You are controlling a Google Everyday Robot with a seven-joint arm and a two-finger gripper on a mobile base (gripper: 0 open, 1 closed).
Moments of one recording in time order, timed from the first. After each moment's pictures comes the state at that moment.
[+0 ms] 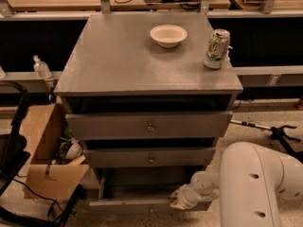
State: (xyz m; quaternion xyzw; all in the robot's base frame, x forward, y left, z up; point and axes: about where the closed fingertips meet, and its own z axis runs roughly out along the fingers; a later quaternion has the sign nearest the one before) arm 0.497 -0.121 0.191 -0.65 0.73 0.16 0.17
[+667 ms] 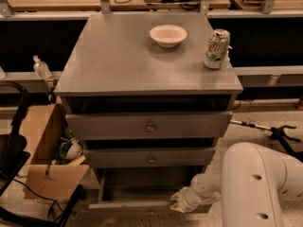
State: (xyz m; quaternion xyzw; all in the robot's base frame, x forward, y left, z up) arm 0.483 -0.118 0.191 -0.65 0.72 0.16 0.17
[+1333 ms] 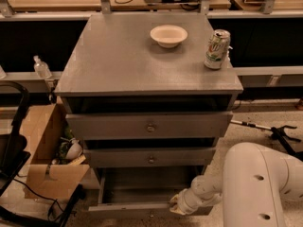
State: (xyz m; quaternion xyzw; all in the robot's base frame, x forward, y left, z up) arm 0.471 -0.116 0.192 -0.65 0.72 0.17 0.17
